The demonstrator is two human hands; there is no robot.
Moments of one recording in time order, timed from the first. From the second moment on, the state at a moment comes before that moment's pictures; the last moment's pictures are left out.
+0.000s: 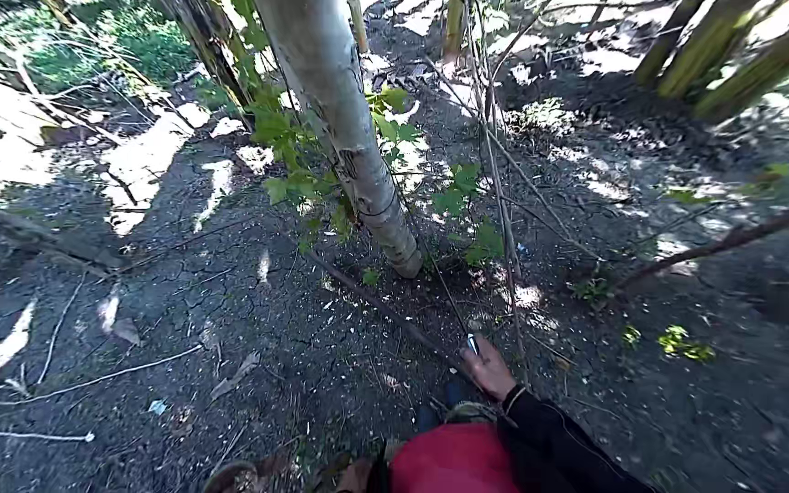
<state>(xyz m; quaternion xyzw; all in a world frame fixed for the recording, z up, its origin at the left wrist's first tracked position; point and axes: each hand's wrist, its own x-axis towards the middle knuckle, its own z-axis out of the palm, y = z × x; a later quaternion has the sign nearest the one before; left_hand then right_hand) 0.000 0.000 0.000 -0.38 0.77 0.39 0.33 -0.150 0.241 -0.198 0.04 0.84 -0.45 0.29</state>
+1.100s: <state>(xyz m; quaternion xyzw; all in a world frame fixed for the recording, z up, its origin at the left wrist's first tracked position) 0.106 -0.078 -0.372 -0.25 0.81 0.34 0.41 -0.182 0.190 -0.167 0.07 0.86 -0.43 0.26</state>
